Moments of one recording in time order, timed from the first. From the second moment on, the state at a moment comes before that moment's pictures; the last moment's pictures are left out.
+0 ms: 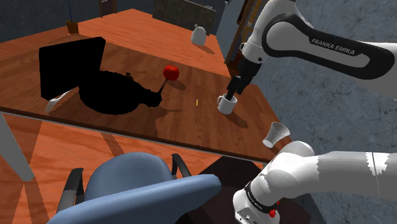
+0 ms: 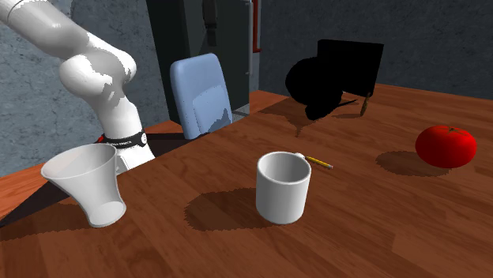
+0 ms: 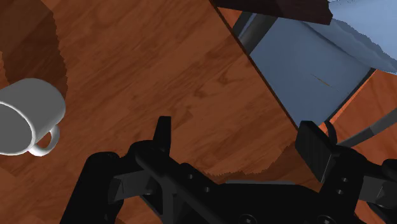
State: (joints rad) arm 0.01 -0.77 -0.05 -2.41 -0.03 1.66 -0.12
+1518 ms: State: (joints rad) arm -0.07 -0.25 -0.44 -2.28 -0.10 2.08 -0.56
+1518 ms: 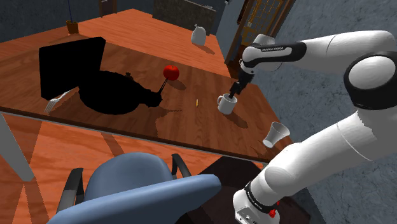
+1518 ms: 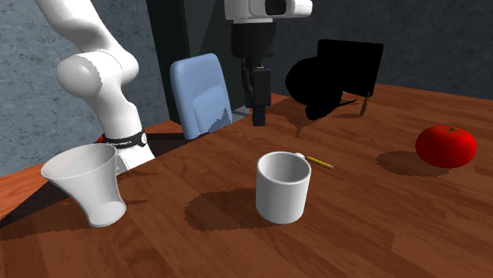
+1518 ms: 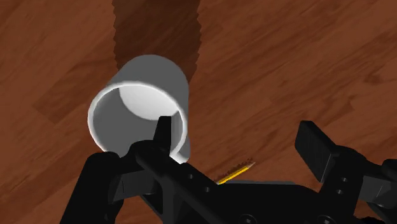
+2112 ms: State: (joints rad) arm -0.12 0.12 -0.55 -2.04 0.11 2.17 -0.83
